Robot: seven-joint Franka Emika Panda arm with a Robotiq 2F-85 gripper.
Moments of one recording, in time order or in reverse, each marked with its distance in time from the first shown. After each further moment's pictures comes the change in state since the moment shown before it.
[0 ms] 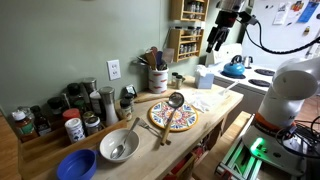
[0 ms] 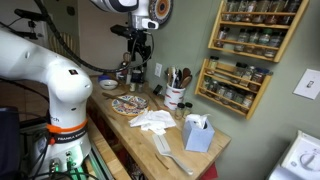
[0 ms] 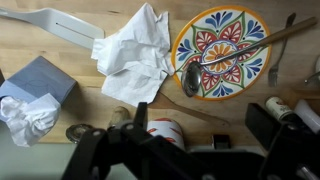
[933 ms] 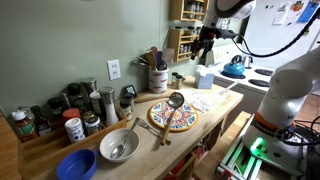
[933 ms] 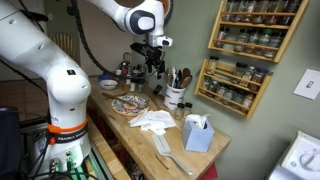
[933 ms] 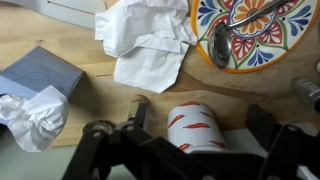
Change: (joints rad) arm -0.075 0.304 0.005 0.006 -0.009 0.336 0.084
